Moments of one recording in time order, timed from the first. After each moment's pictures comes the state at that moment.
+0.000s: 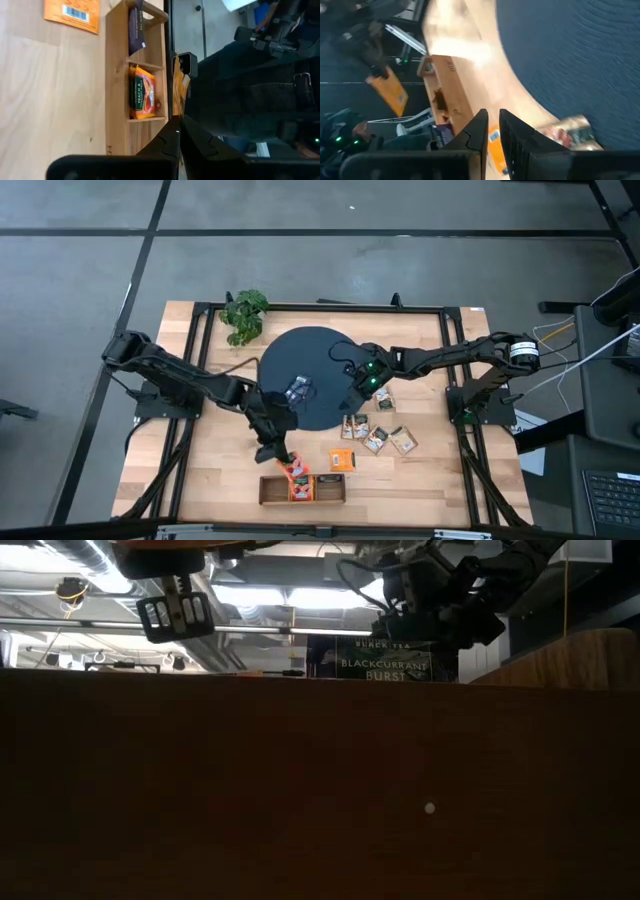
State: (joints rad) left arm -0.27 1.46 0.91 -0.16 0.52 -0.72; right arm -0.15 1.59 0.81 0.07 -0.62 0.88
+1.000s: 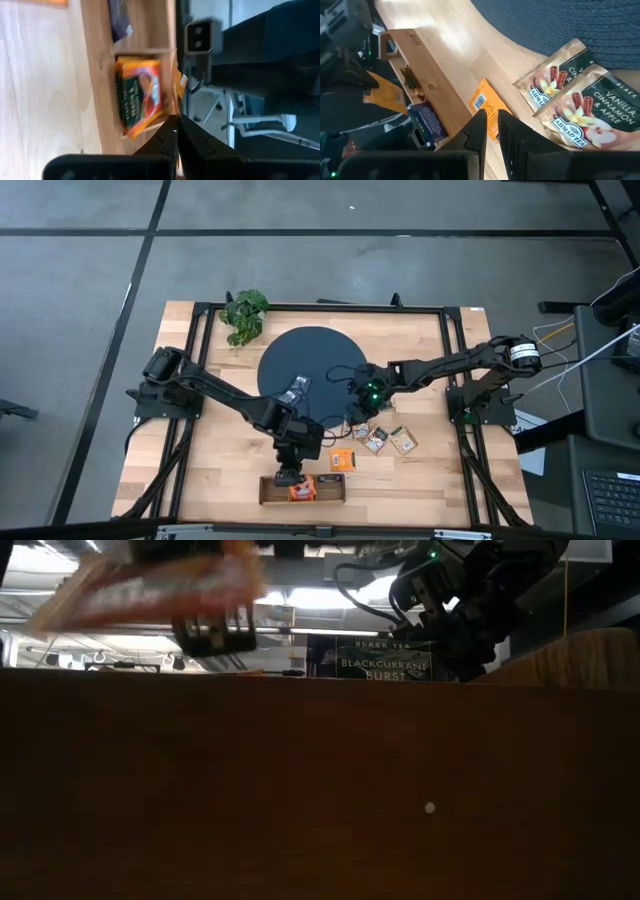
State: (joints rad) left arm -0.33 1.84 1.32 -0.51 0.55 -0.54; right arm -0.01 1.59 0.81 -0.08 -0.52 1.07
